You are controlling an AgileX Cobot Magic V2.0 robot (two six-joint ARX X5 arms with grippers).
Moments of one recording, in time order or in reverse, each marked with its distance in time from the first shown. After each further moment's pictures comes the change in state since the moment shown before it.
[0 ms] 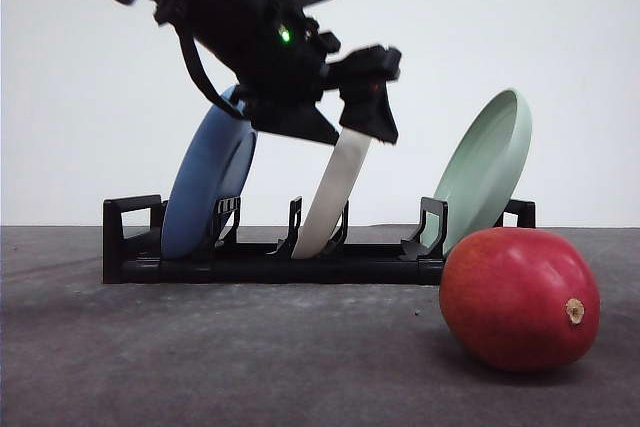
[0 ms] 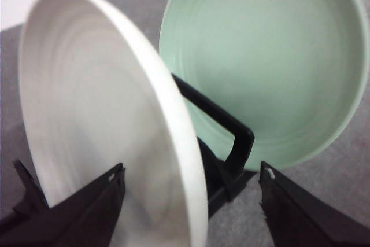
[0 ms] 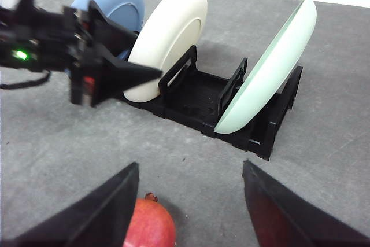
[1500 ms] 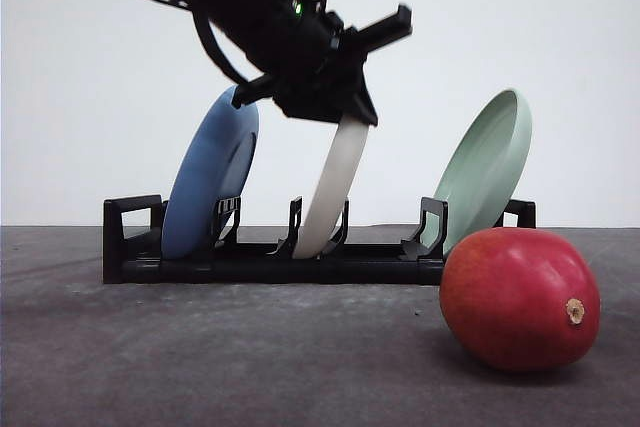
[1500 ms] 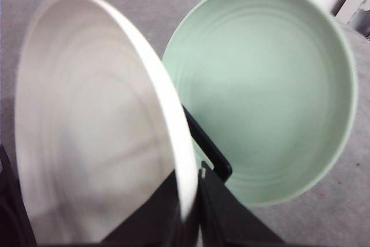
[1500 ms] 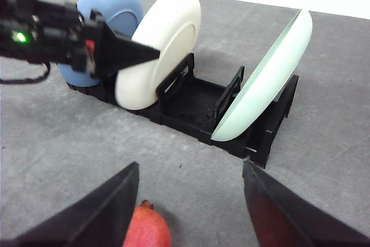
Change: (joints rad) left_arx -0.003 -0.026 0.090 -0.106 0.000 -0.262; right_arx 0.000 0.000 0.000 0.022 0.007 -0.010
